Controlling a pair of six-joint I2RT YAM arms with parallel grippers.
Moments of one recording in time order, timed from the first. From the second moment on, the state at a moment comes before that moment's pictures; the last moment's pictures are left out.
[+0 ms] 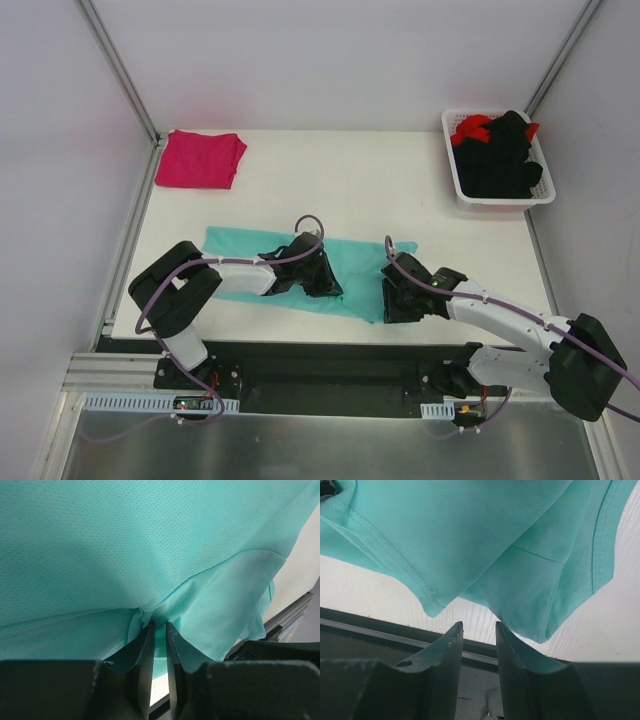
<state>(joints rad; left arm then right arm) -0.83 1.69 0.74 0.09 0.20 -1.07 0.83 1.13 0.63 -0.72 0.06 0.69</state>
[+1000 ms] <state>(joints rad) -0.83 1.69 0.74 0.09 0.19 -1.07 0.84 1.23 0.76 -0.66 0.05 0.69</state>
